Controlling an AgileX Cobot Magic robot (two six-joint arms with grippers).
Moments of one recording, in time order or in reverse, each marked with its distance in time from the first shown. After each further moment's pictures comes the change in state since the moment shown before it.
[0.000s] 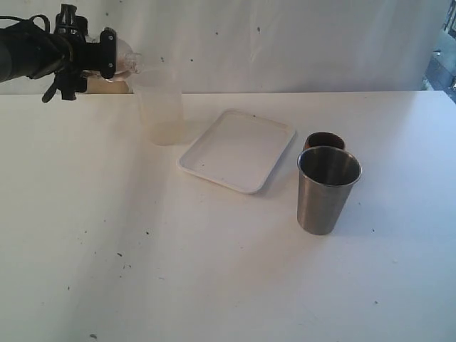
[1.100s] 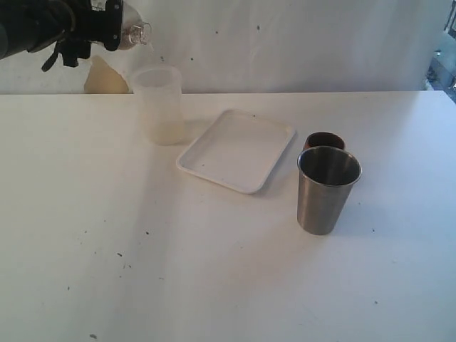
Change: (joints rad) left arm -0.030 -0.048 -0.073 0.105 -0.039 0.008; right arm 0.000 0.000 0.000 0.000 0.000 0.000
